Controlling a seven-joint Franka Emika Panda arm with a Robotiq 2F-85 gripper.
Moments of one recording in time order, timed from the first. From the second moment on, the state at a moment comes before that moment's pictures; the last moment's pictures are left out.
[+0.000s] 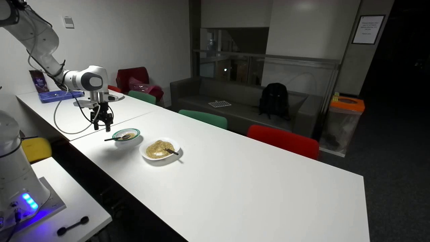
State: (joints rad) arm 0.16 0.01 0.22 -2.51 -0.08 2.29 0.22
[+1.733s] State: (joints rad) arm 0.17 0.14 0.15 -2.58 -0.38 2.65 0.40
